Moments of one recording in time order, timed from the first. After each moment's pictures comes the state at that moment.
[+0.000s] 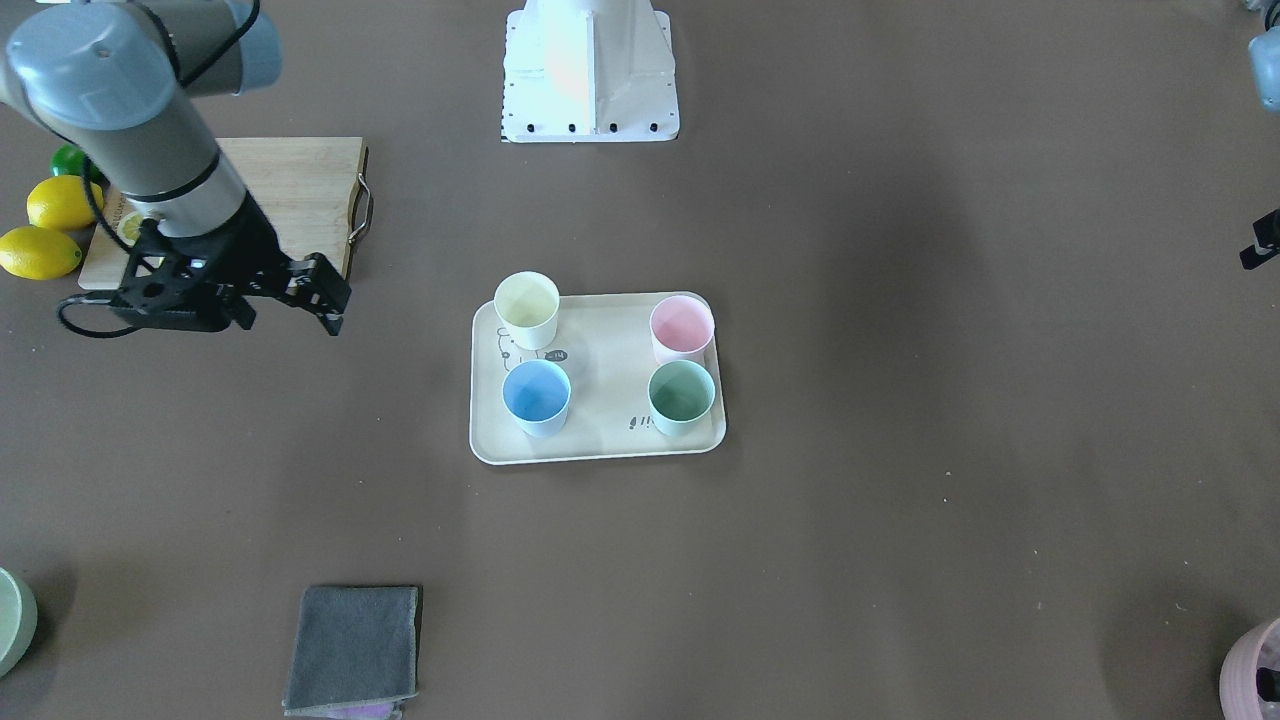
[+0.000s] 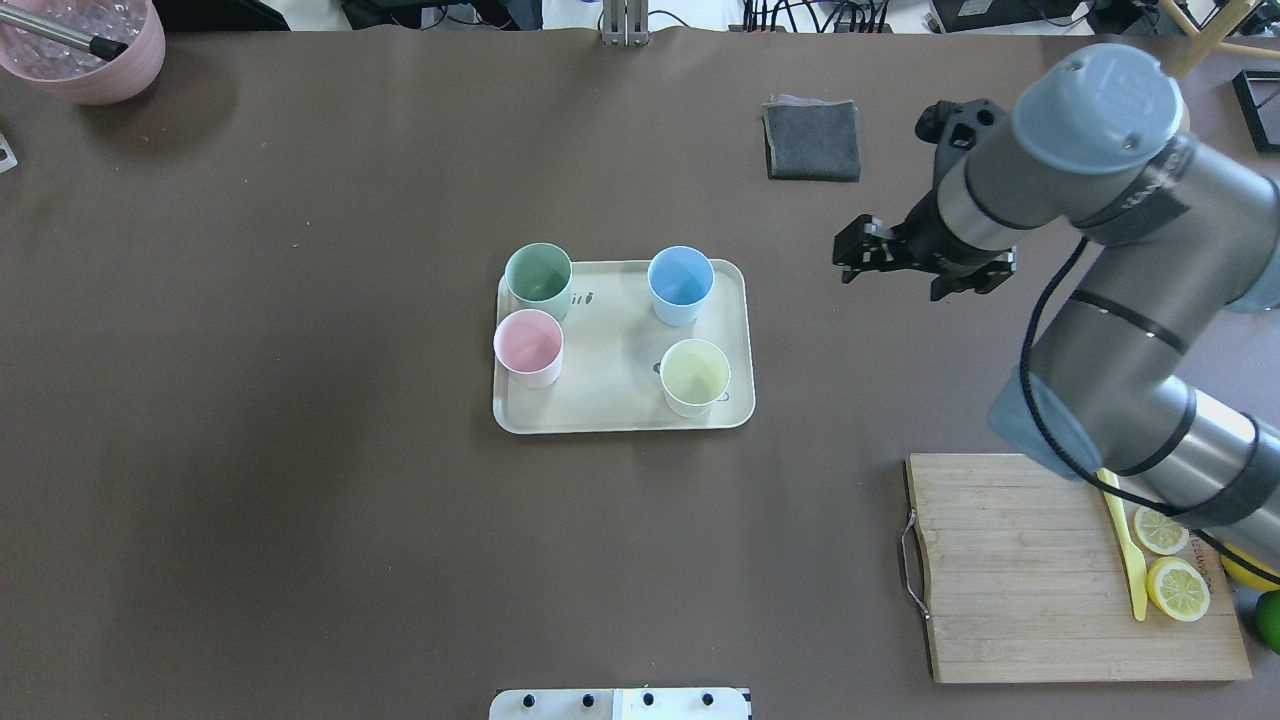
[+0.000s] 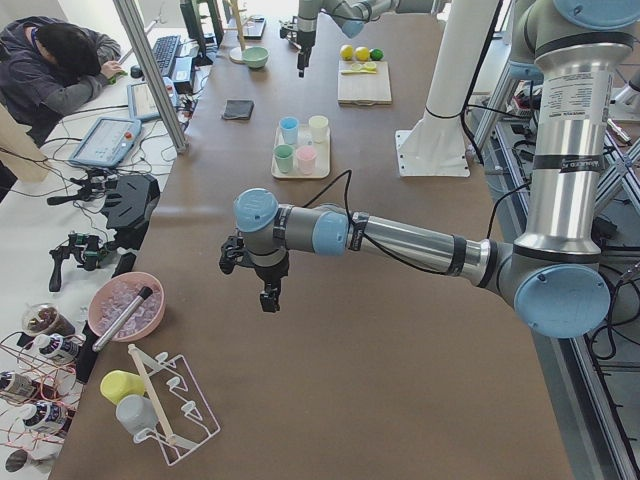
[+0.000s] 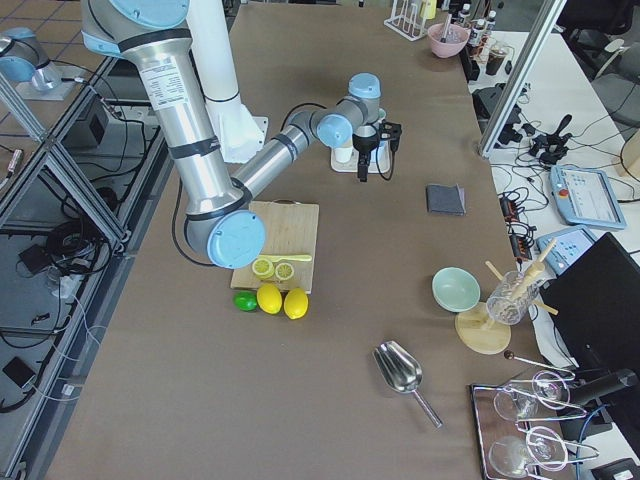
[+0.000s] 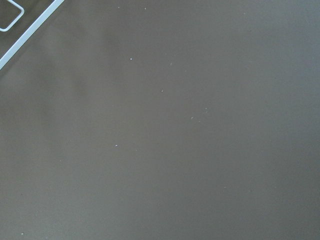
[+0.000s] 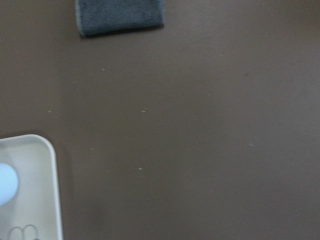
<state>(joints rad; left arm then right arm) -1.45 -1.58 -1.75 -1.47 -2.36 -0.03 0.89 -1.26 1.90 -1.55 2.09 1.01</state>
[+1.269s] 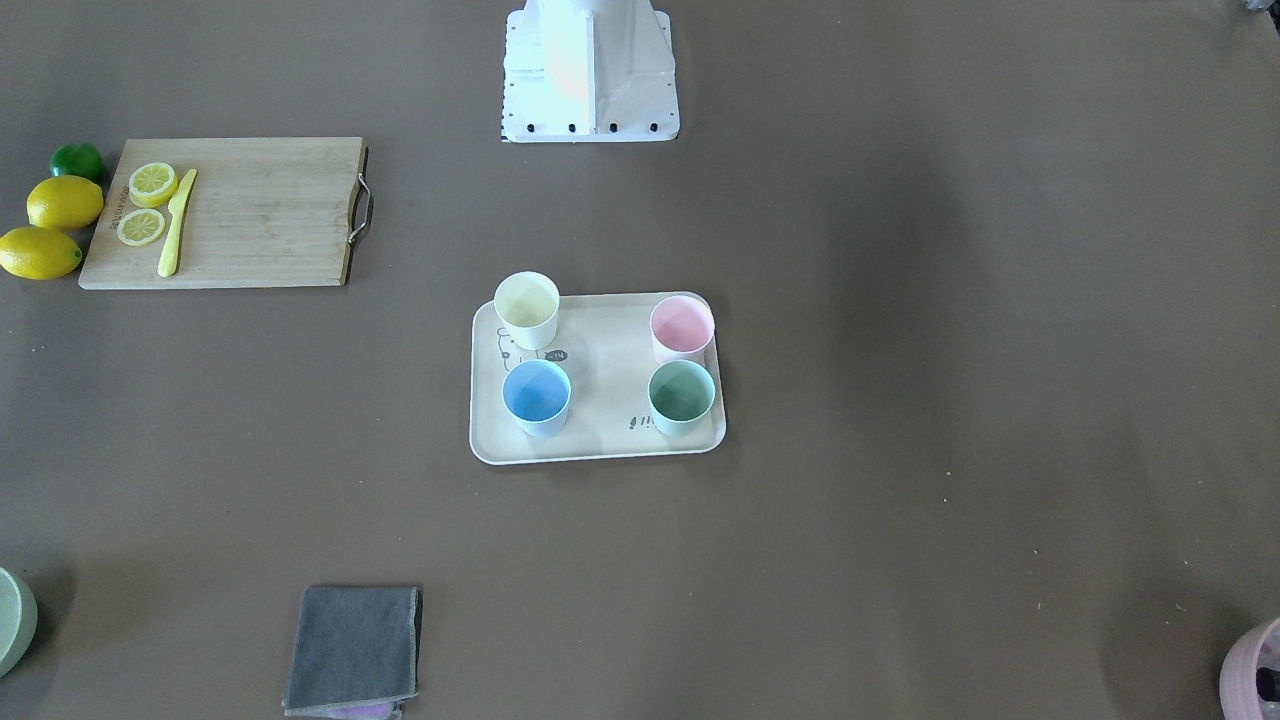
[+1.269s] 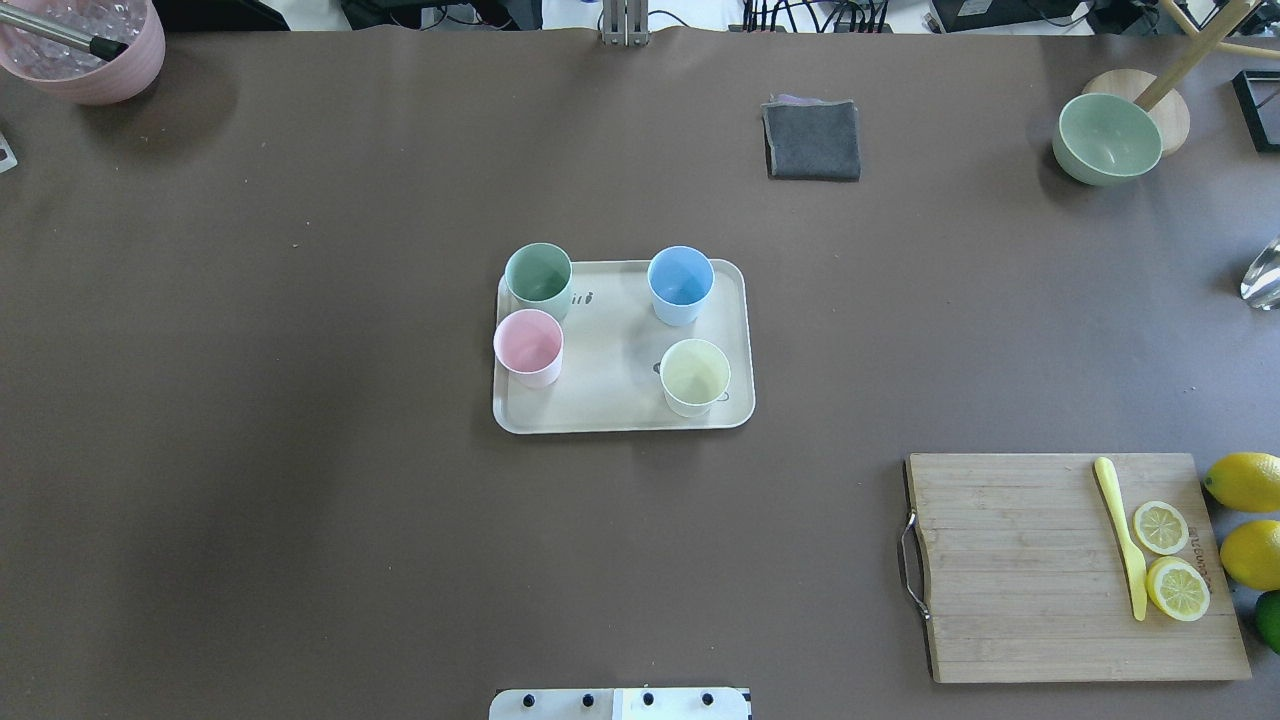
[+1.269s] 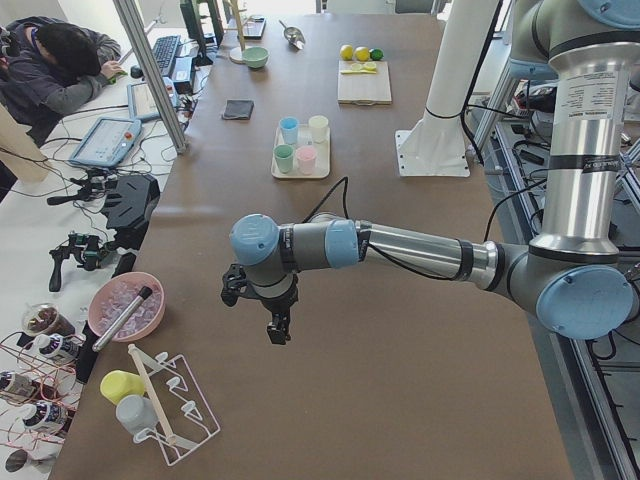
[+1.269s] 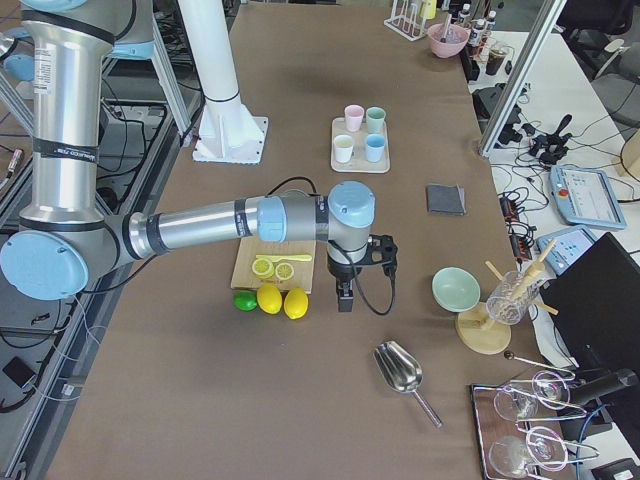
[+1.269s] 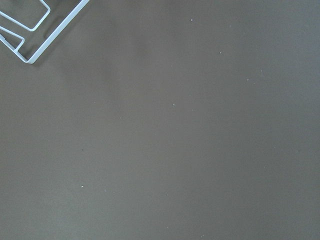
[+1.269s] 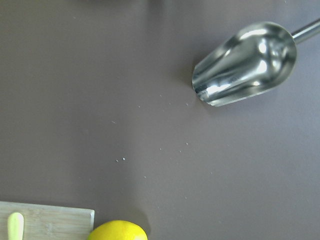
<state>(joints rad) -1.58 -1.57 -1.74 -1.27 -2.35 0.19 1.52 -1.72 1.87 -1.74 2.31 -0.03</state>
